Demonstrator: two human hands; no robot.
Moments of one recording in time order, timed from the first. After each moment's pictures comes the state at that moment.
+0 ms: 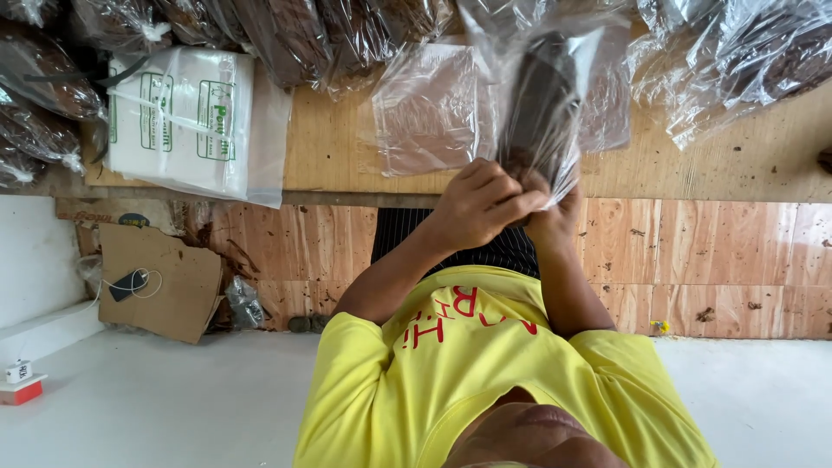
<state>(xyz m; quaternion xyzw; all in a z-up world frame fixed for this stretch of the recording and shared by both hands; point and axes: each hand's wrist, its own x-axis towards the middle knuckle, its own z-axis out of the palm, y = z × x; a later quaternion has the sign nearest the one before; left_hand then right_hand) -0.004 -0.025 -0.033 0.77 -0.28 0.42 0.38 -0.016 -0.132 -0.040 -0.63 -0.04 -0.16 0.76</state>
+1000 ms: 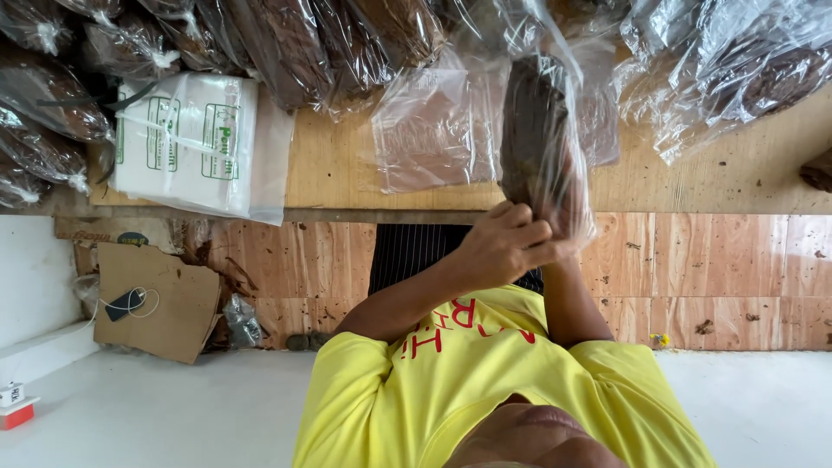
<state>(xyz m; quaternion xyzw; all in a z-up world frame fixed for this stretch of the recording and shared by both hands) -0.030 -0.047 0.003 0.80 -0.35 0.34 0.35 0.007 -0.158 -0.055 -0.78 -0.05 -0.24 0.58</state>
